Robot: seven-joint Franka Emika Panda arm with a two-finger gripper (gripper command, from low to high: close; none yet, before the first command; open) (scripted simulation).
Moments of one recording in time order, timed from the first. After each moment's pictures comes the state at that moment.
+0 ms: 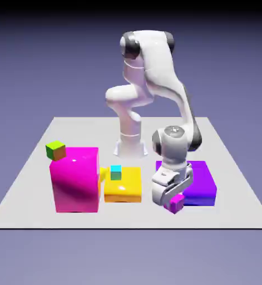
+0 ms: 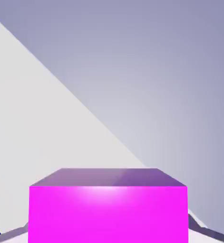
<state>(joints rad) 0.33 0.25 -0.07 -2.38 0.14 2.69 0.27</state>
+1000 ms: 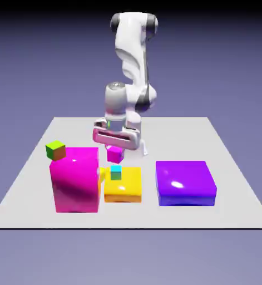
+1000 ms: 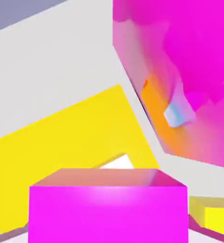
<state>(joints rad) -0.21 -0.36 0.02 -2.99 -0.03 2.70 1.05</state>
